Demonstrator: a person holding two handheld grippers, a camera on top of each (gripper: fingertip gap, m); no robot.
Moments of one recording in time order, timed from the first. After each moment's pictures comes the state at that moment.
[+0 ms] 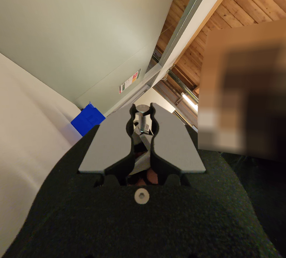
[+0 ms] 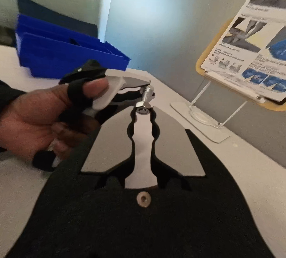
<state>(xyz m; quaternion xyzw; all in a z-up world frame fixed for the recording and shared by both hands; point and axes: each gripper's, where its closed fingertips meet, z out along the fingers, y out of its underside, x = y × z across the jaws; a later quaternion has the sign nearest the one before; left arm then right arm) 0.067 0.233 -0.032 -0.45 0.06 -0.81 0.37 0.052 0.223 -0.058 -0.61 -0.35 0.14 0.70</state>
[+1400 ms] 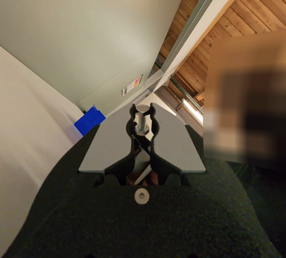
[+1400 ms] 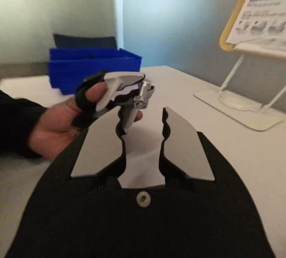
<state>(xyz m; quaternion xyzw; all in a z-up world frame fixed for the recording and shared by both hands) 0.063 0.245 -0.036 -0.46 0.03 -0.81 0.37 0.052 0.233 -0.070 -0.65 -0.31 0.24 0.65</state>
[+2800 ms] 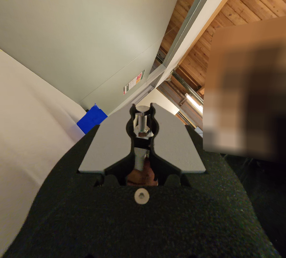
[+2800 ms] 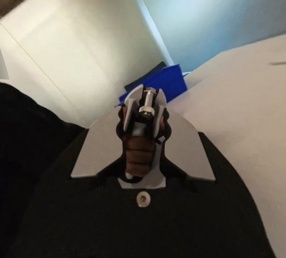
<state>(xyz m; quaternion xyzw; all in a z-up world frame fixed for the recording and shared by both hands) 0.066 0.241 -0.035 -0.46 0.06 -0.80 0.38 0.054 0.226 -0.056 -0.62 -0.18 0.56 0.53</state>
